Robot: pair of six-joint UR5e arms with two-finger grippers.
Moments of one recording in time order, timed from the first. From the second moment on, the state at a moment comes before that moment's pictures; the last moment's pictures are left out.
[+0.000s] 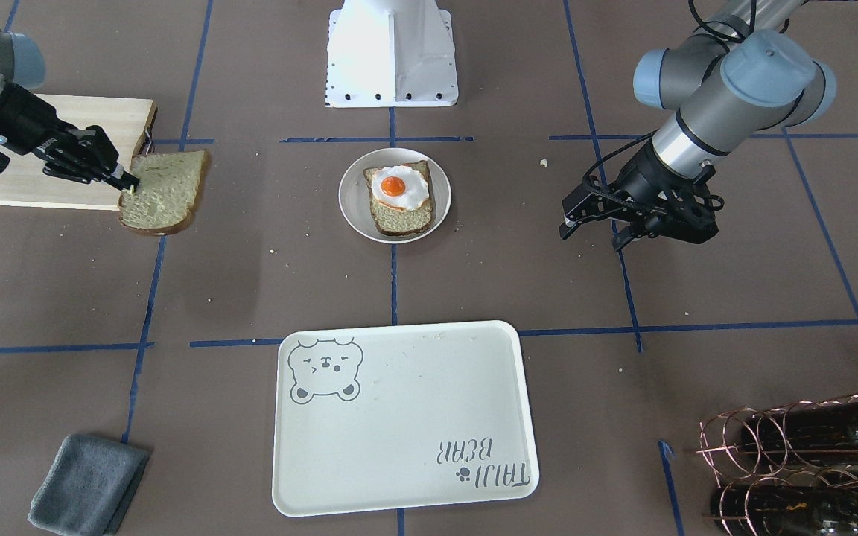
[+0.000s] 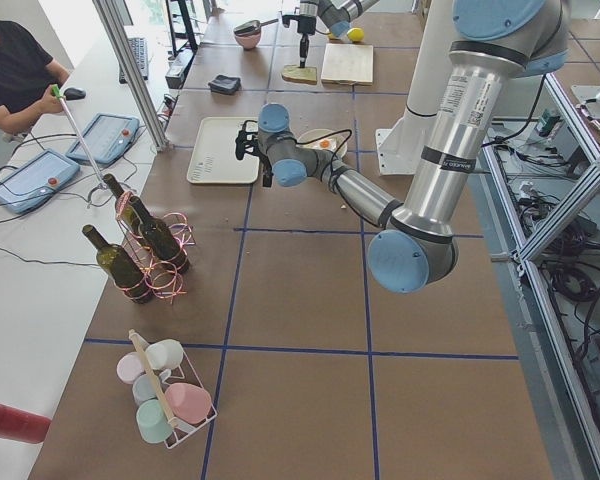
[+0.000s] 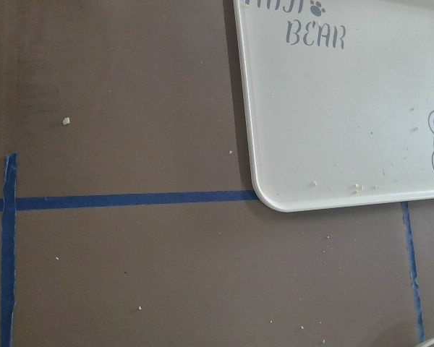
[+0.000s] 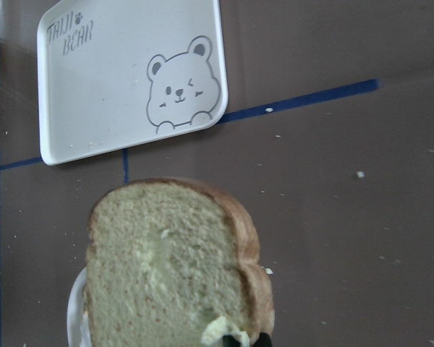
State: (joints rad) left arm -0.86 -1.89 -1.75 -2.13 -2.18 -1.11; right arm 0.83 -1.43 1.81 -0.65 2.28 1.44
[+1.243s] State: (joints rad) left arm -0.86 -1.89 -1.75 -2.13 -2.19 -1.11; right arm 0.43 -1.07 1.67 -0.93 1.85 1.53
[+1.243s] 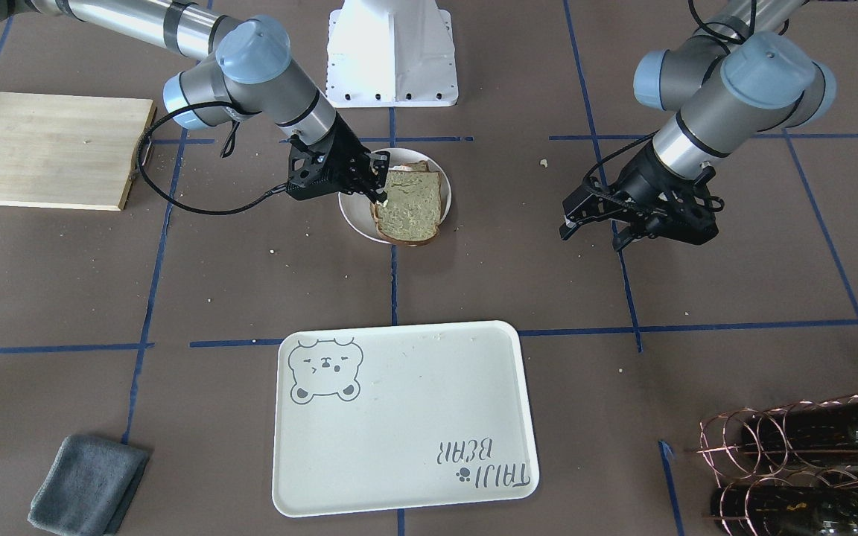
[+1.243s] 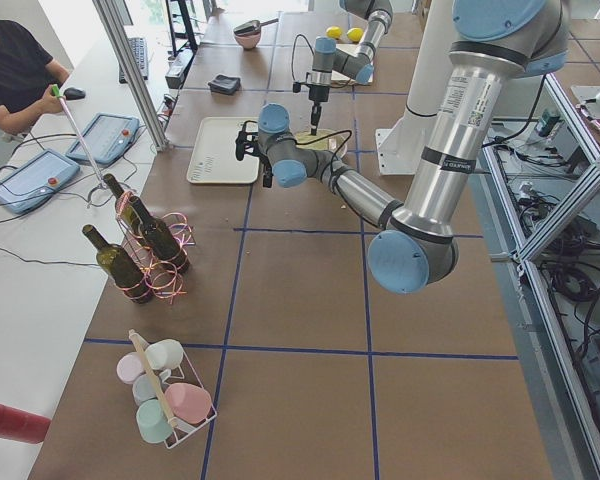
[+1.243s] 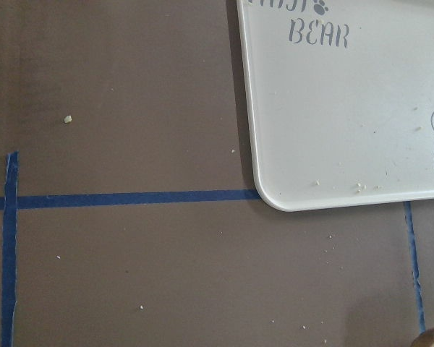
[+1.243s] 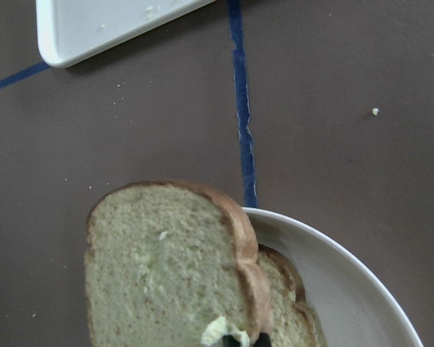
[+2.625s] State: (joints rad) left arm -0.82 -1.92 -1.74 -2.13 -2.19 -1.14; right arm 0.42 -1.12 1.73 -0.94 1.87 1.53
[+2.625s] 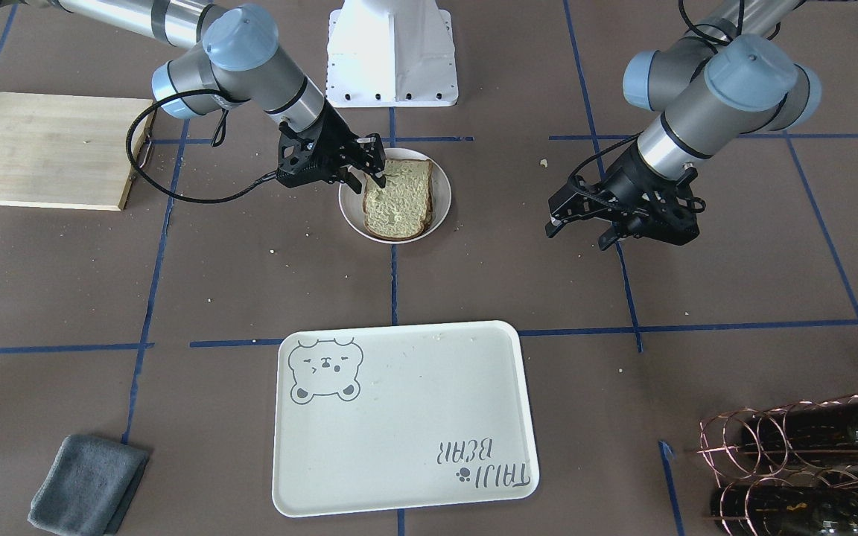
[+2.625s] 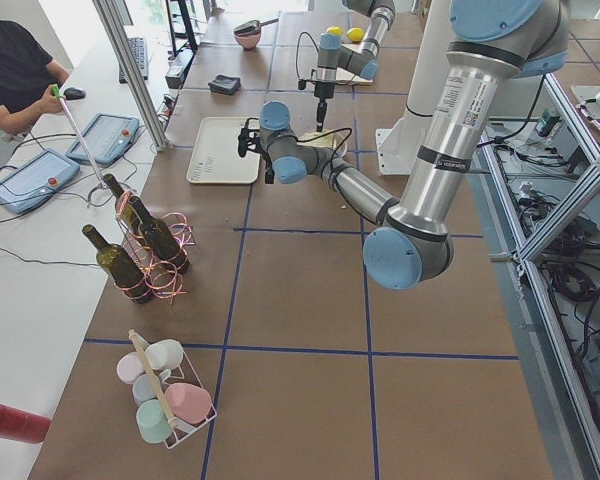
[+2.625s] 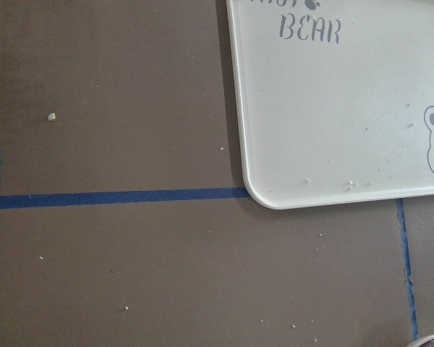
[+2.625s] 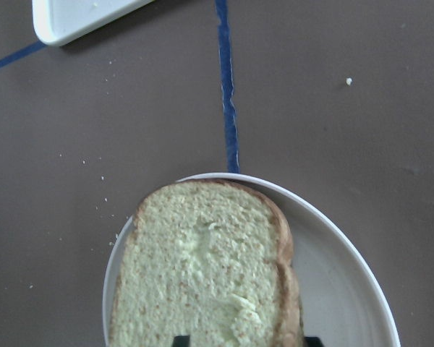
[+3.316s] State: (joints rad) left arm -0.58 -1.99 -1.76 -2.12 -2.01 -1.36; right arm 0.72 -1.14 1.83 -1.26 2.08 1.35
